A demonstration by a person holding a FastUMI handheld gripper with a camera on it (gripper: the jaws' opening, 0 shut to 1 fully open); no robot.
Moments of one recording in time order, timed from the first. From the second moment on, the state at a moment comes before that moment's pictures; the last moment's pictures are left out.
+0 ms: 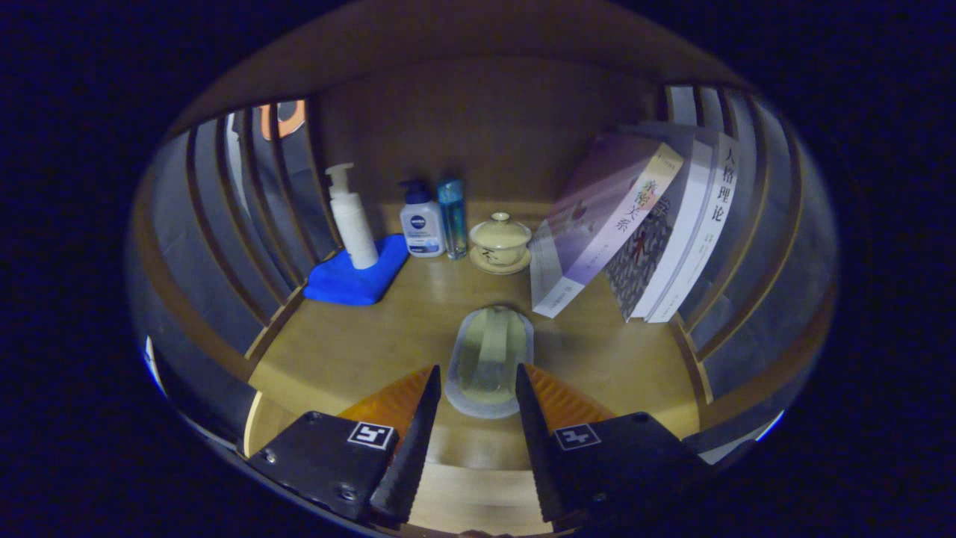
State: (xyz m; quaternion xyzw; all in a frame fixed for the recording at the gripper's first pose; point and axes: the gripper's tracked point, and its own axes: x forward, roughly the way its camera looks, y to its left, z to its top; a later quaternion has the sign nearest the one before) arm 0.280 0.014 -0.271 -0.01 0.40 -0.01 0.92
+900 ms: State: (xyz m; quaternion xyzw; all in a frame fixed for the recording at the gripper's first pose) arm 0.097 0.057 -0.185 0.00 0.24 0.03 0.97
